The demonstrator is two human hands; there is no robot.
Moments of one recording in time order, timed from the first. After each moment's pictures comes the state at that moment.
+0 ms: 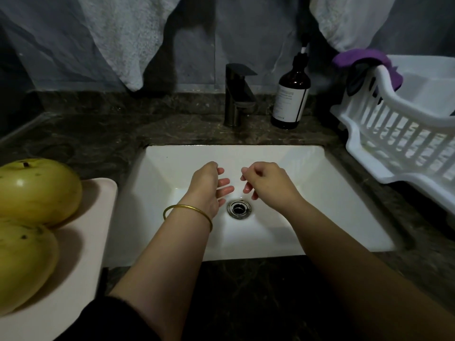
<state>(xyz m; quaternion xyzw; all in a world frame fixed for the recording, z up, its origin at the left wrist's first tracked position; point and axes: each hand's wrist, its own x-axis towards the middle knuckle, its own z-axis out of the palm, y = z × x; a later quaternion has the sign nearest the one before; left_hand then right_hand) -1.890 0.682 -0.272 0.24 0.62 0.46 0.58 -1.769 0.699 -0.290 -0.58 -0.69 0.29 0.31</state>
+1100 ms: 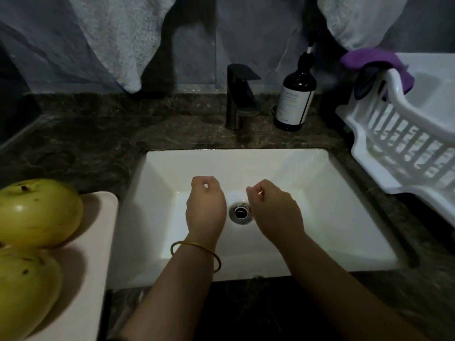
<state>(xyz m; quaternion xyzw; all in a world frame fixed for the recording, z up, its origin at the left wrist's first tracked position) -1.892 0.680 -0.298 0.35 0.73 0.47 0.36 -1.776 0.675 -0.298 -0.66 -0.67 0.17 0.29</state>
